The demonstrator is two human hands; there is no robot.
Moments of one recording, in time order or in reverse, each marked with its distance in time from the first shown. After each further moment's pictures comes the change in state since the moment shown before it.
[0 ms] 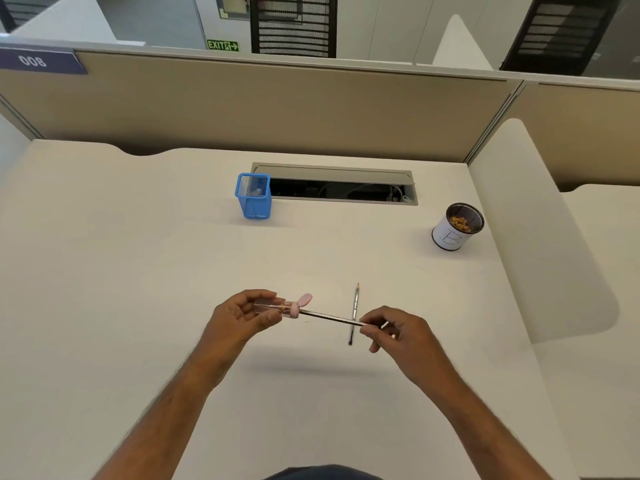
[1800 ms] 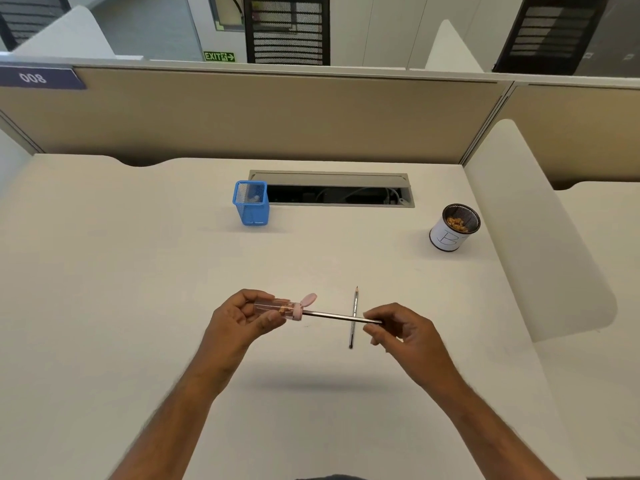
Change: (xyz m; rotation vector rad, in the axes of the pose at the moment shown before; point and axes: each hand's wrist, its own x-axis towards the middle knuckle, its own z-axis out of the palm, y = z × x) left_hand -0.007 0.014 0.012 -0.078 -0.013 0.071; right_hand -0.004 -0.001 -0.001 0.263 0.100 -0.116
